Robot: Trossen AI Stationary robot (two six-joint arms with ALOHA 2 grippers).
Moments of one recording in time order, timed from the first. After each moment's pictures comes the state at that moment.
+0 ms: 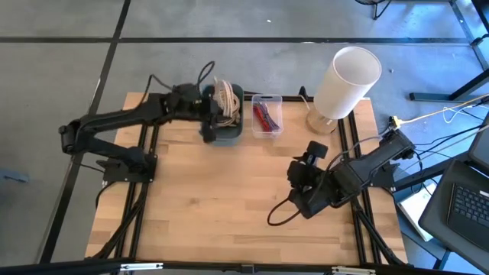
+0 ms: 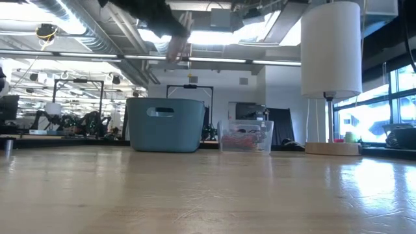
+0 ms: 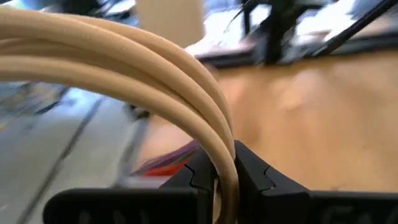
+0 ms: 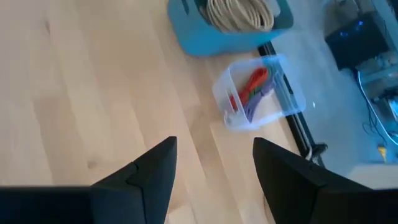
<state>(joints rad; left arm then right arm) 0.39 1.20 1.02 -0.21 0.17 0.29 0.59 1.67 1.78 -1.57 0.78 0.77</state>
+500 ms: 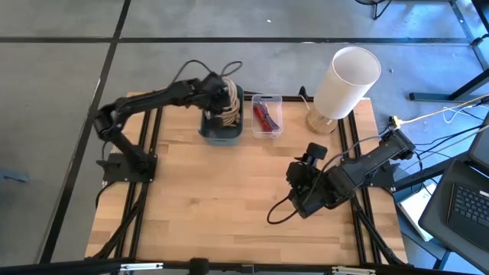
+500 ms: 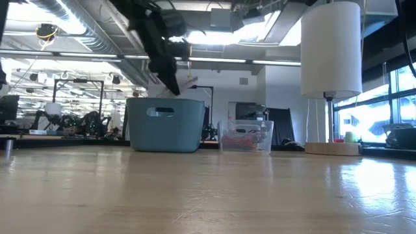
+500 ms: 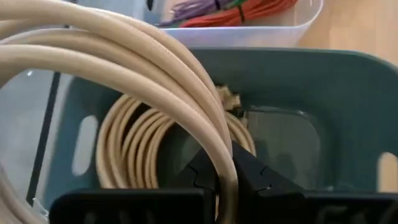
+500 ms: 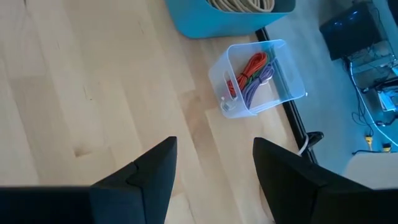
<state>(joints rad) 0.57 1.58 1.29 -0.68 0.00 0.47 0.58 1.67 1.69 -1.57 0.76 0.79</state>
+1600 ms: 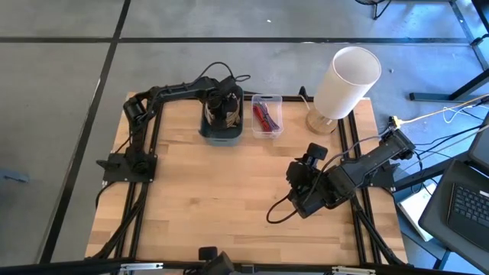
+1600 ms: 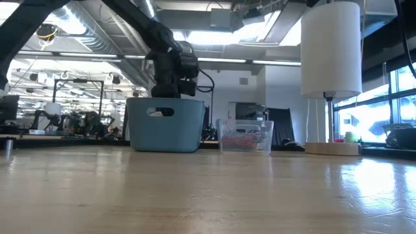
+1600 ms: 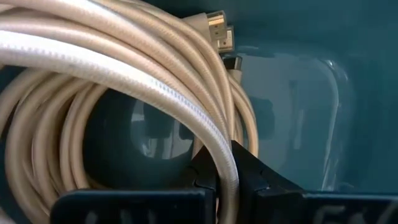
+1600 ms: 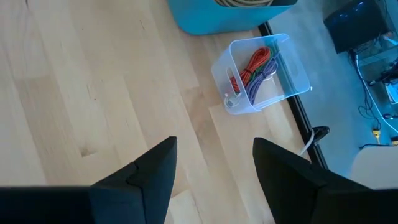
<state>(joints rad) 0.64 1.95 1.48 -0.91 0.09 0.52 0.58 1.67 1.70 -1.57 0.74 0.82</state>
